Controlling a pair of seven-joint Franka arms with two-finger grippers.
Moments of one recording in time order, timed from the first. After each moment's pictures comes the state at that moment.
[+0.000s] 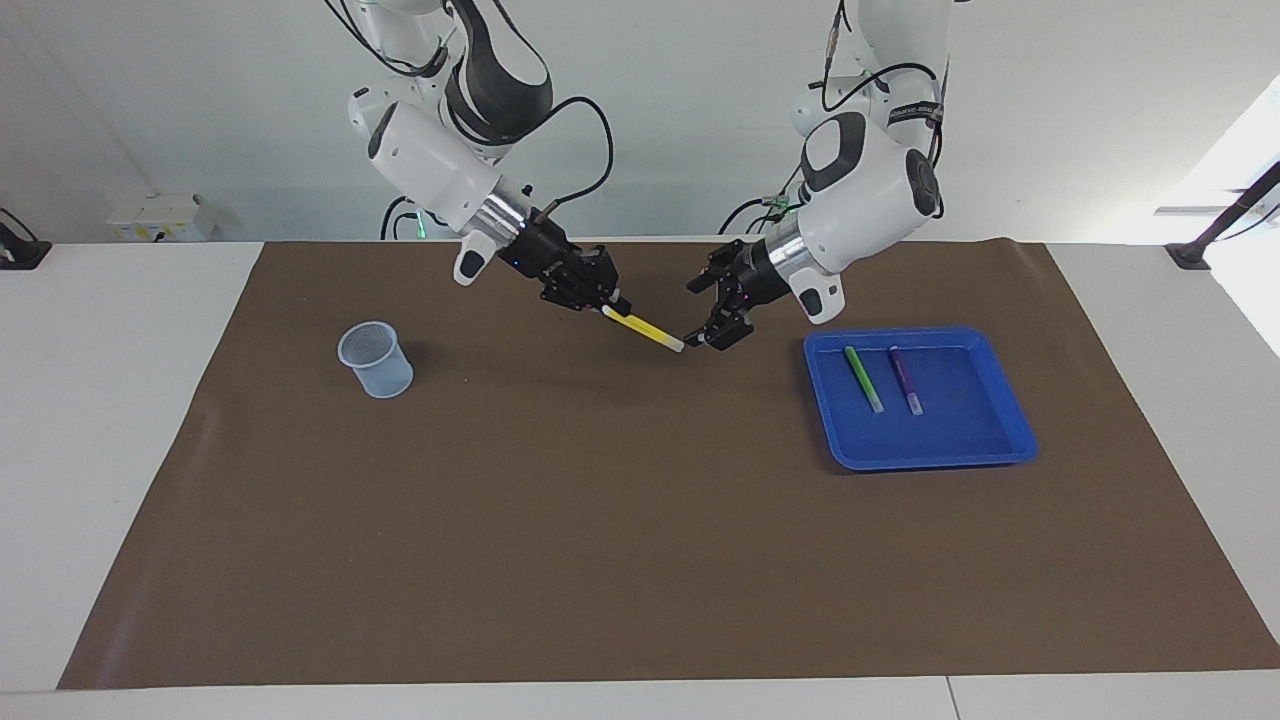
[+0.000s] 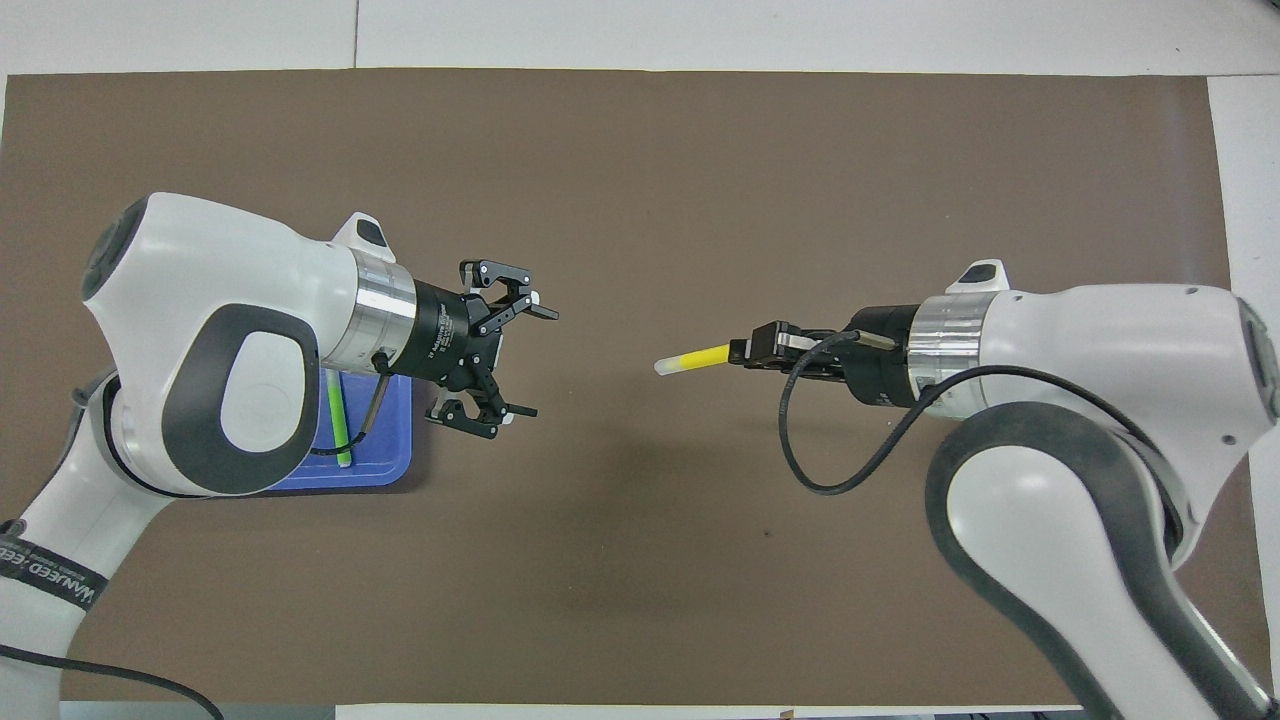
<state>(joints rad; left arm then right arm) 0.07 0.06 -0.48 -1.95 -0.67 2.01 -1.36 0.33 -0.11 -0.04 -2.10 0.78 2.17 0.04</state>
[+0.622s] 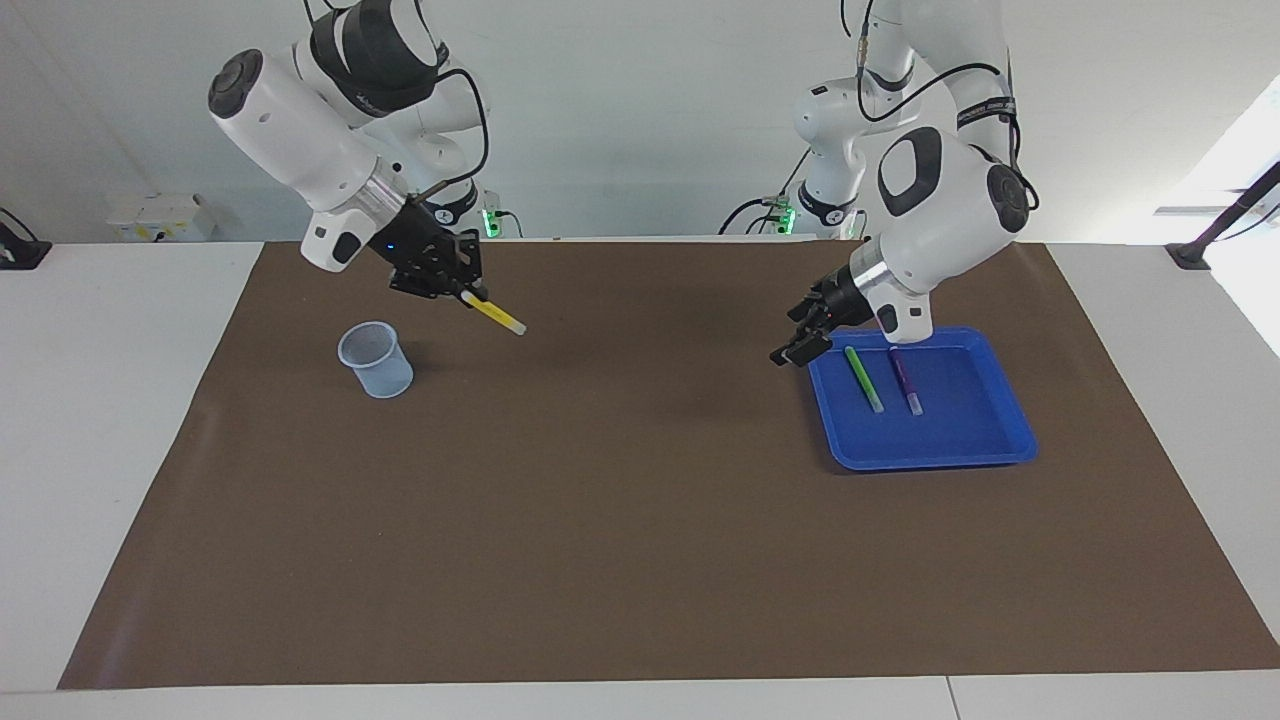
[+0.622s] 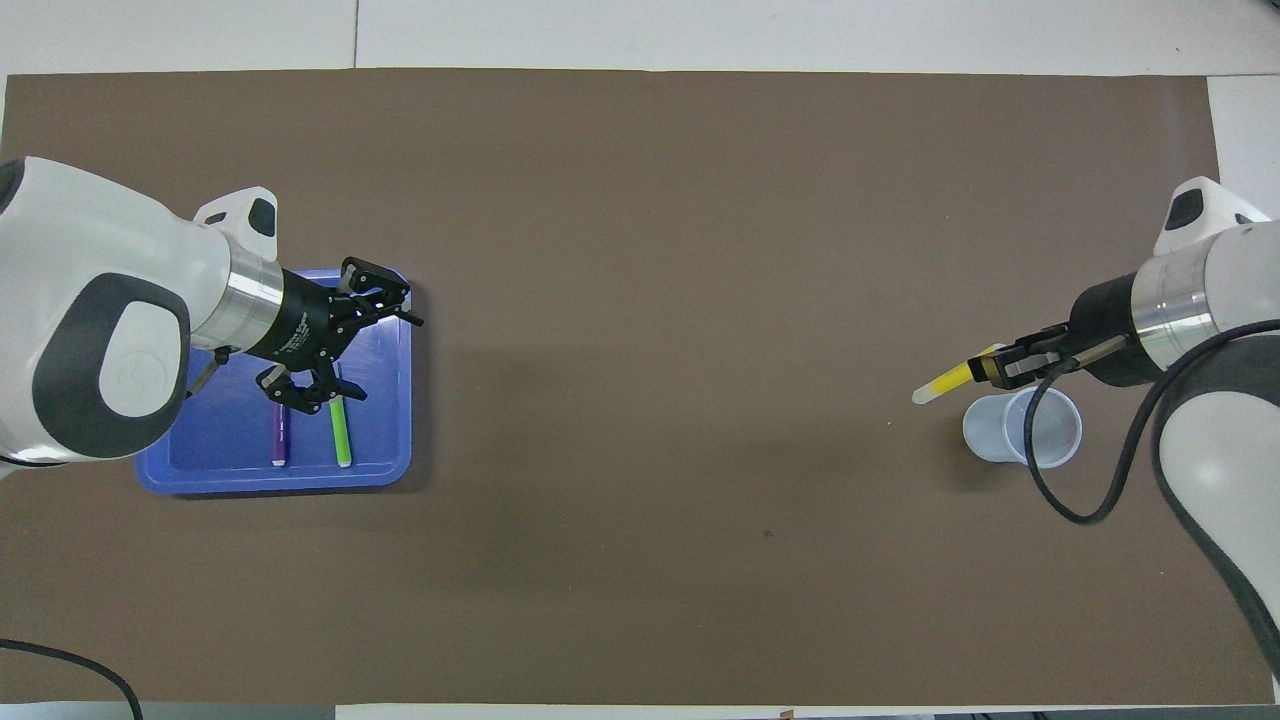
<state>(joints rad) 0.26 0.06 -0.48 -1.95 -0.34 1.91 -0.80 0.10 -0.11 -0.05 -1.92 0.19 1.75 -0.35</state>
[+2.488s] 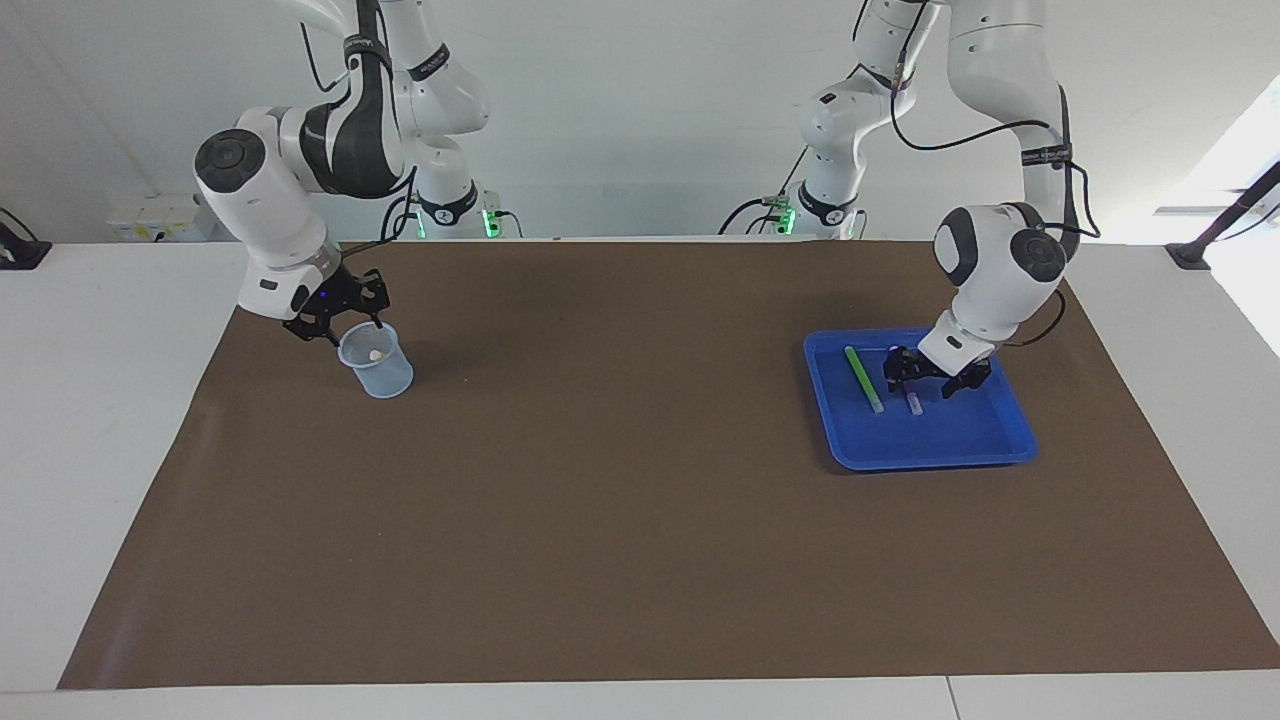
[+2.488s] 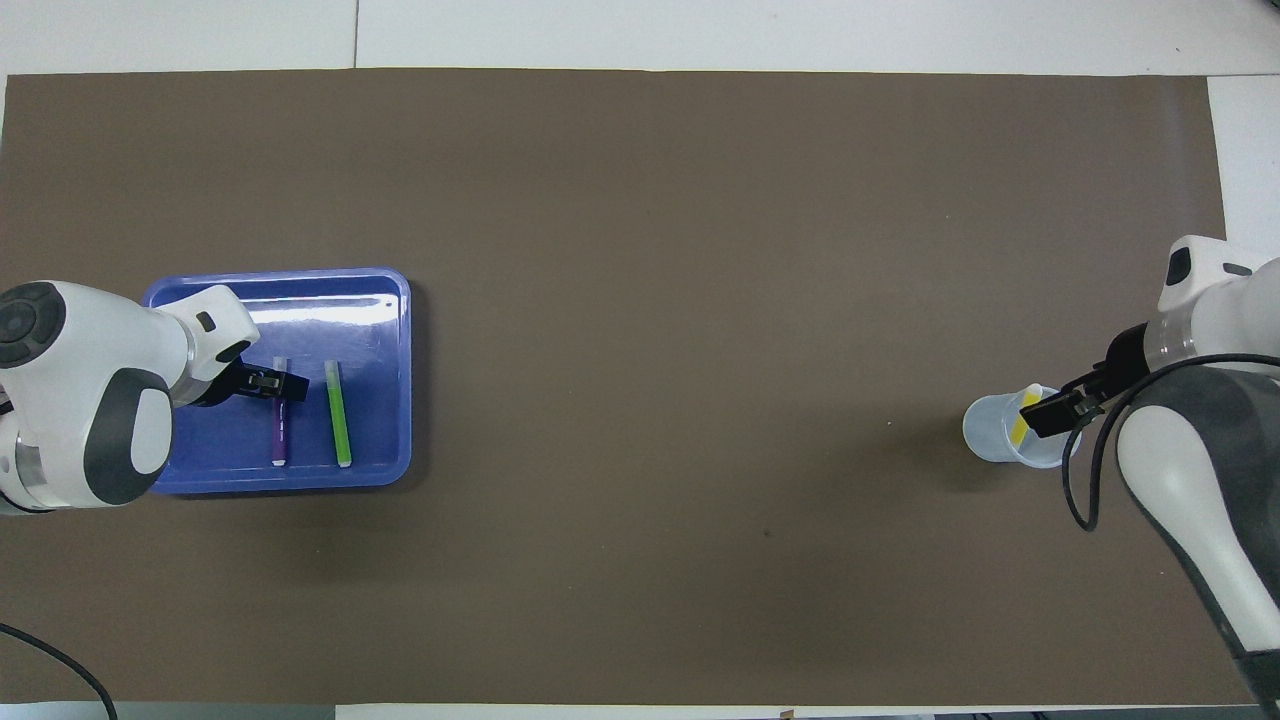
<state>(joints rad) 0.46 0.13 -0.48 -2.27 0.06 2.34 0.18 -0.01 -0.11 -0.03 -2.08 0.06 1.86 -0.54</state>
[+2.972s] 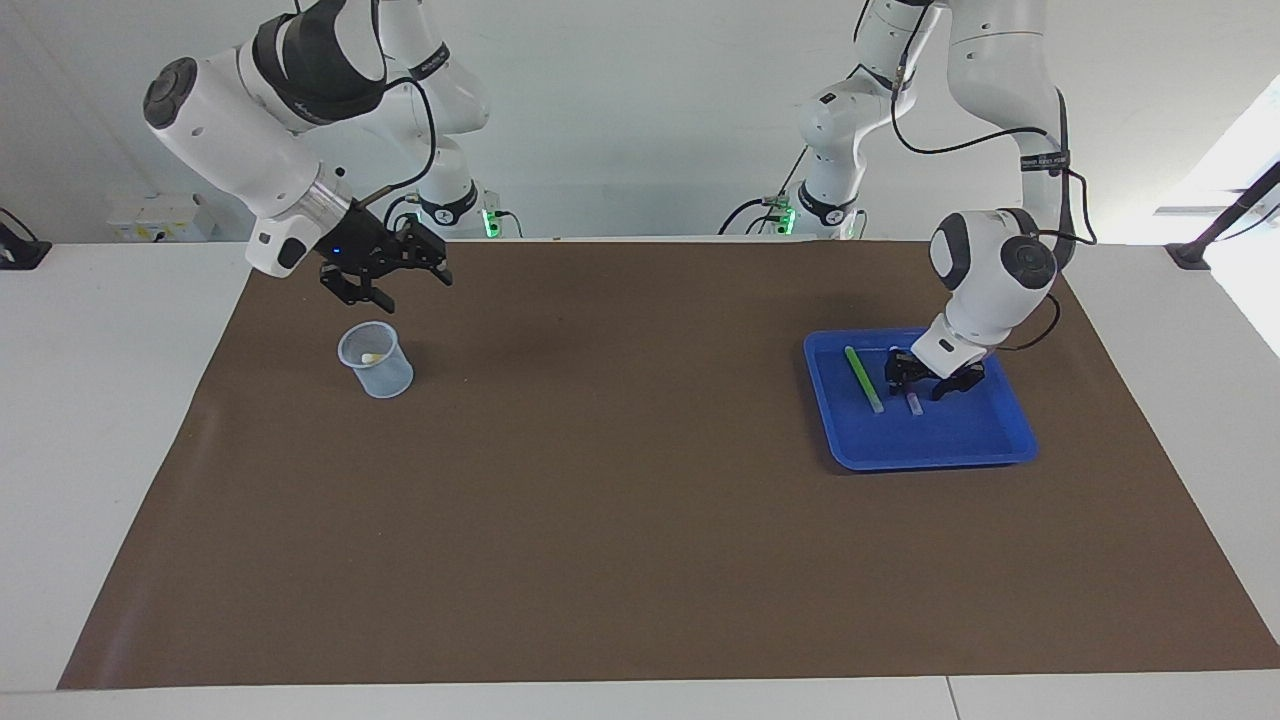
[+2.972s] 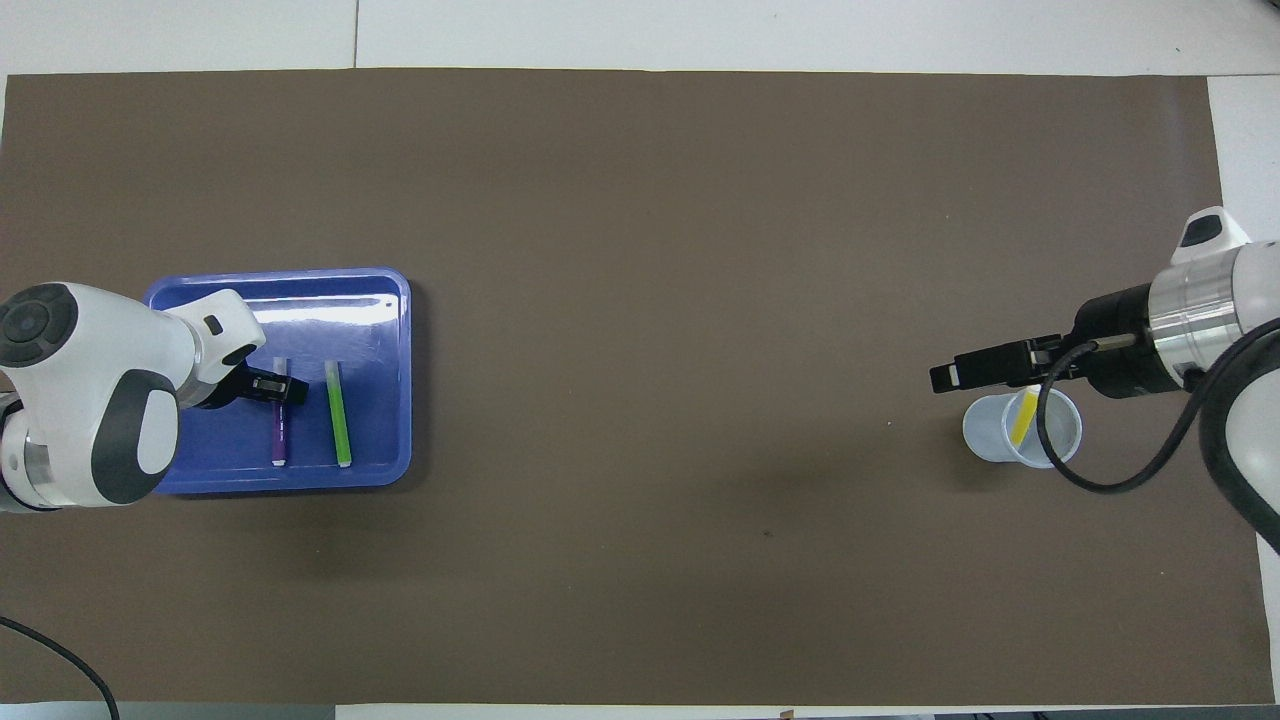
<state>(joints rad) 0.46 0.14 -0.48 -2.27 0.08 2.34 0.18 0.04 -0.12 -0.02 -1.97 0.49 1.75 -0.17</state>
